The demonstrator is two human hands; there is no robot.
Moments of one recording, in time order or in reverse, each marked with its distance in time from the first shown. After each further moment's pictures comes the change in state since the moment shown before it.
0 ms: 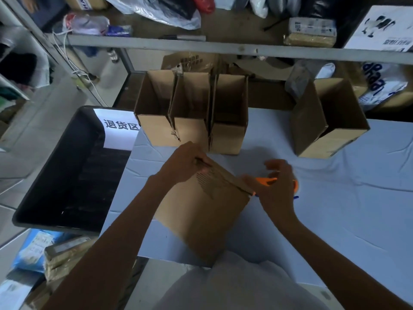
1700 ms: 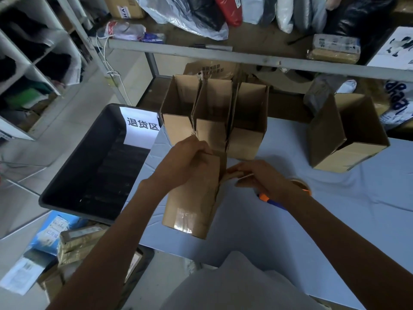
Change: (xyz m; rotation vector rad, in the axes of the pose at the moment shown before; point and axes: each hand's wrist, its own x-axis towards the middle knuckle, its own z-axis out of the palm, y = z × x) left_hand -0.060 0.021 -0.045 0.085 0.227 0.060; right_hand 0.040 -0.034 0.037 0.056 -0.851 0.276
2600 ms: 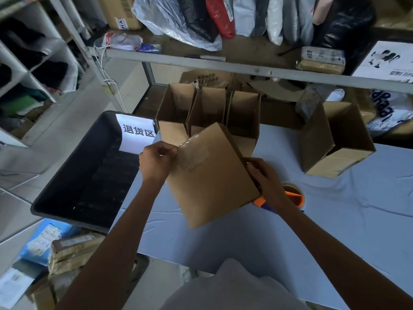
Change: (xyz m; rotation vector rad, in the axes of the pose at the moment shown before) left_hand 0.001 -0.036 0.013 -0.255 0.563 -0.629; right_hand -0.013 0.031 -0.014 -0.035 0.279 -0.432
